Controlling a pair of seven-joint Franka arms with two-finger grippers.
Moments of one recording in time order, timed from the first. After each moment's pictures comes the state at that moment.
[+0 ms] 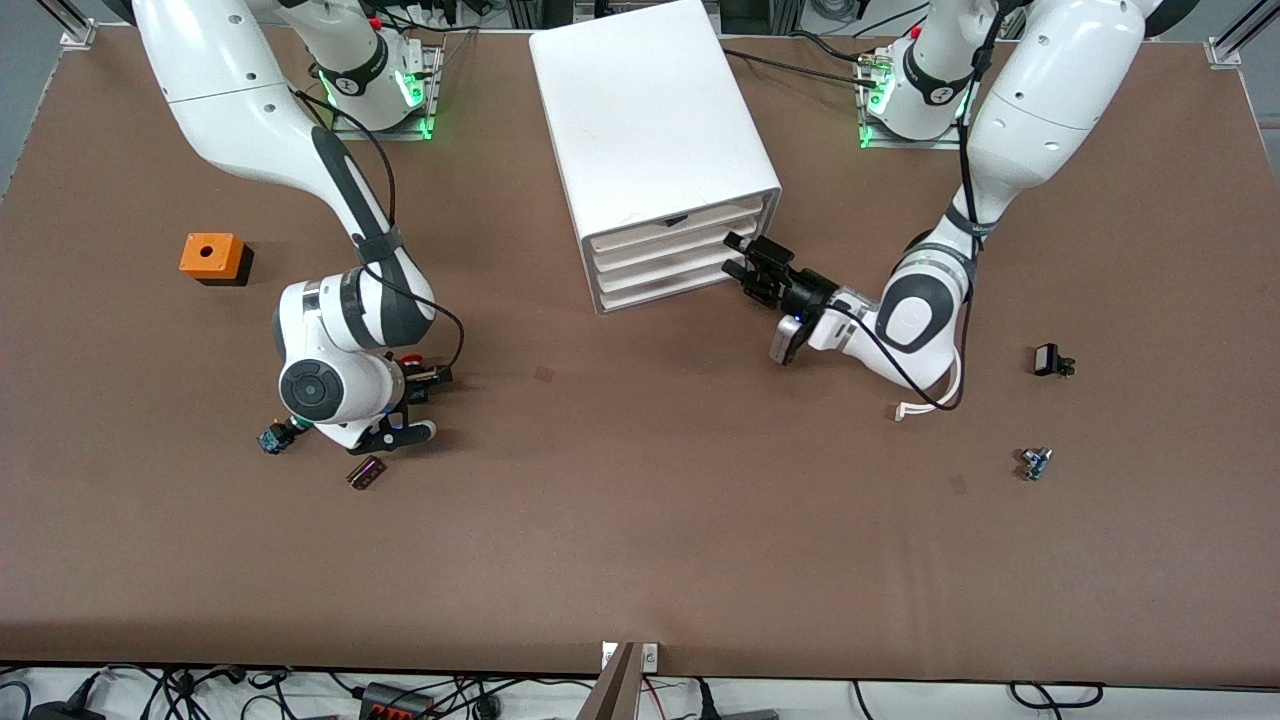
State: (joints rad) left arm -0.12 0.68 -0.18 -1.93 -1.19 1.54 1.05; right arm 0.27 0.71 -0.03 -1.65 0.05 2.06 0.01
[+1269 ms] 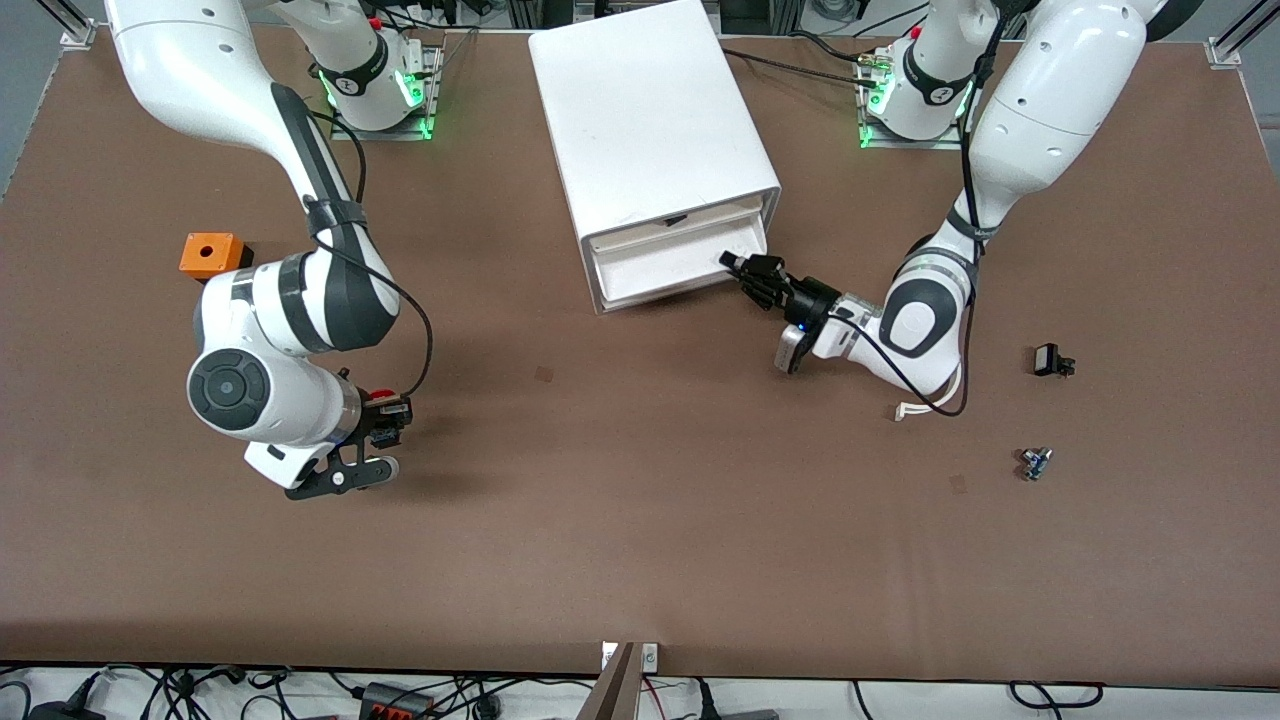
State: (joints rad) left arm -0.10 0.71 -0.16 -1.86 -1.19 1.57 0.98; right arm 0.28 0.68 -0.03 -1.28 0.01 1.85 0.00
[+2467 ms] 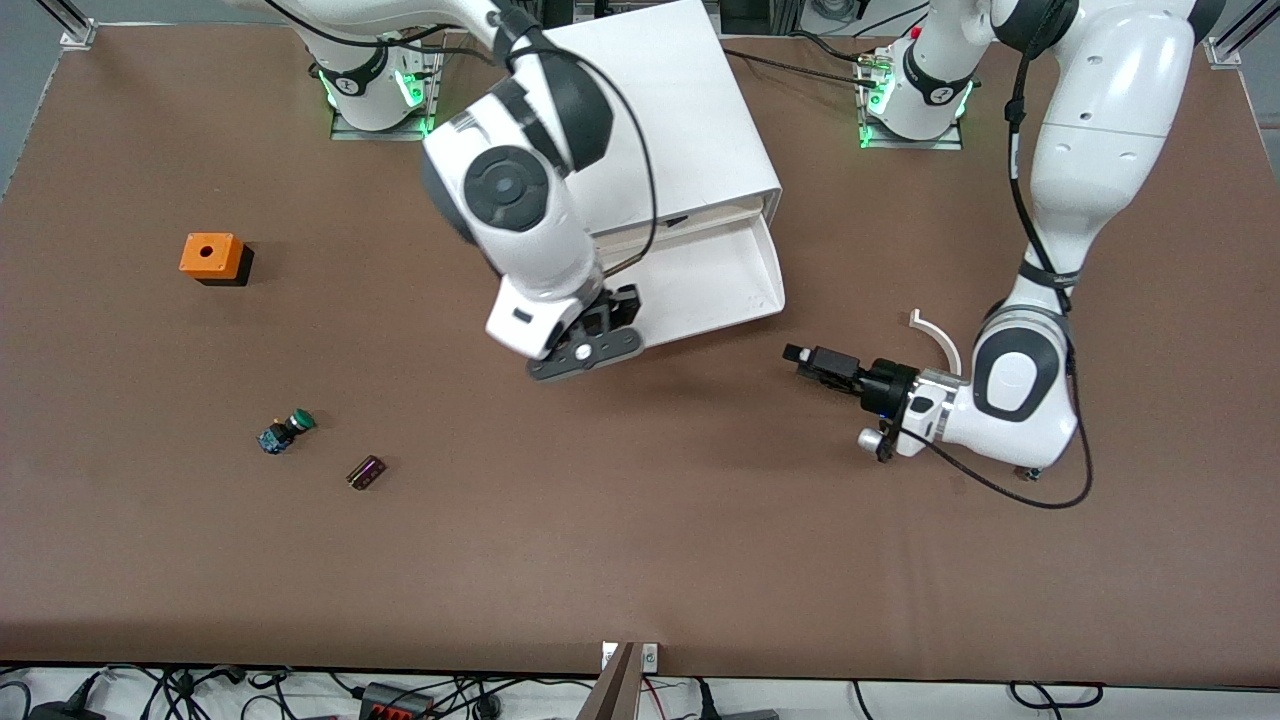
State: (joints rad) left arm -0.05 0.76 -0.05 -1.47 -0.95 1.58 0.43; right arm 0.69 0.65 0.00 -1.15 0.10 1.87 0.39
